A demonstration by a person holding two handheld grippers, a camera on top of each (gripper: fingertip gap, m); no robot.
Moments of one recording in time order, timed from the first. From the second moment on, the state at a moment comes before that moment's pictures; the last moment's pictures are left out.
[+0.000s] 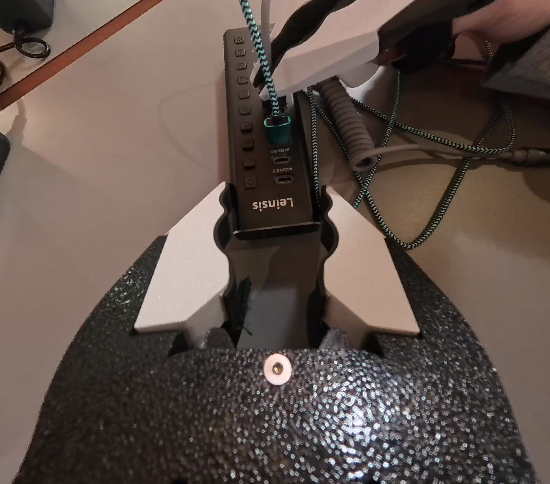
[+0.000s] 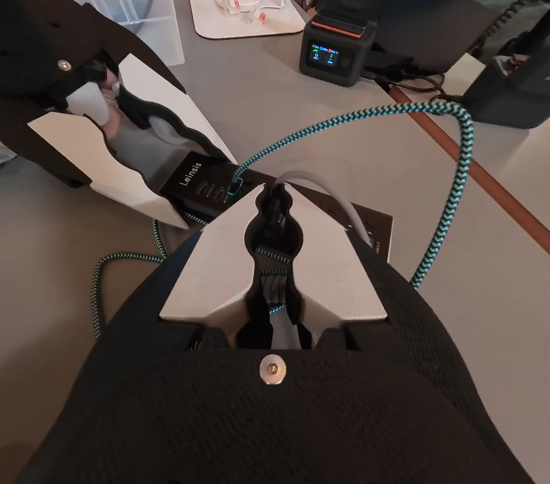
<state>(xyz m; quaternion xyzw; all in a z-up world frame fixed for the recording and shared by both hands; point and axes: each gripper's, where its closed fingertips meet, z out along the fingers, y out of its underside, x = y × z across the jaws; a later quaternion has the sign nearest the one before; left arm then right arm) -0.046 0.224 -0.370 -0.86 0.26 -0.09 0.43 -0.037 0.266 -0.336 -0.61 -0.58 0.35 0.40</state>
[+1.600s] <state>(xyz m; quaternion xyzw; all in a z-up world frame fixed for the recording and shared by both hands) -0.046 0.227 -0.374 -0.87 0.22 -0.10 0.42 -0.004 0.125 -0.332 -0.64 -0.57 0.47 0.21</state>
